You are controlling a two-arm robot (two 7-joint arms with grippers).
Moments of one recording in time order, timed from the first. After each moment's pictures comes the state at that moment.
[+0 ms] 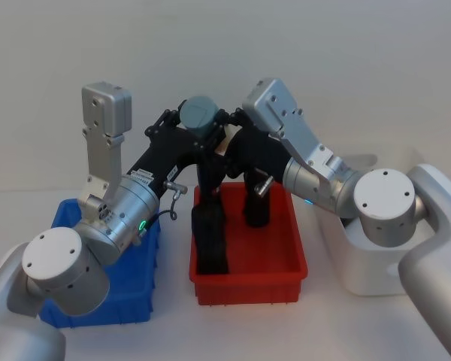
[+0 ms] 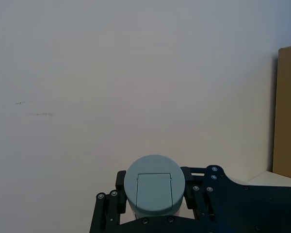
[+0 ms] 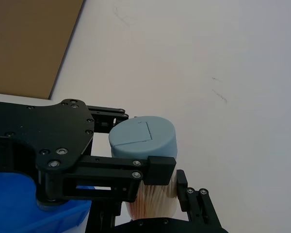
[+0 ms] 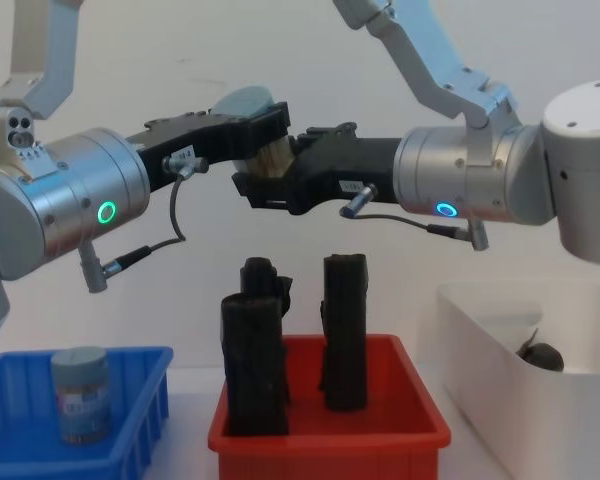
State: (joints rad) left arm -0.43 0.23 0.30 -1.42 -0.40 -0.05 -0.27; right arm 0.68 0.04 -0.43 -1.12 -0.16 -0.08 0.48
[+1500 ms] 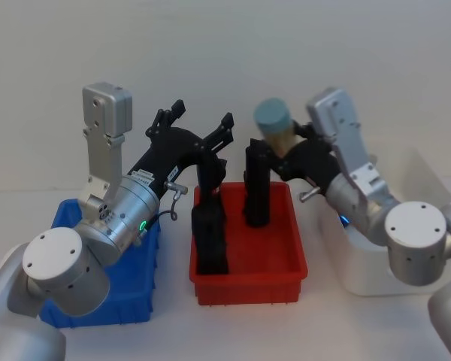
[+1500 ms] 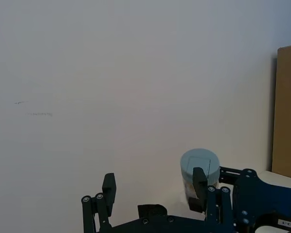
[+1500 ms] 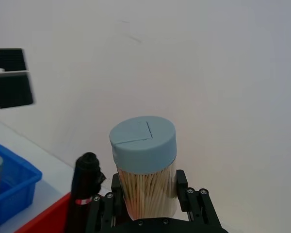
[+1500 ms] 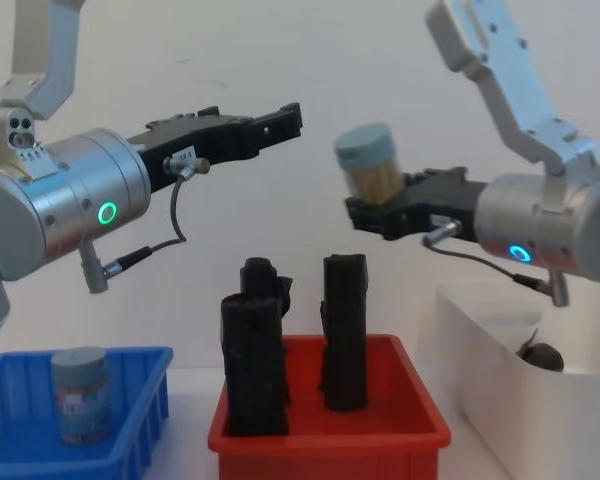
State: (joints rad) left arm -0.43 0.23 0.30 -1.42 -0.40 -0.05 -0.27; right arm 0.56 0.10 -0.39 -1.20 -0.04 0.05 0.20
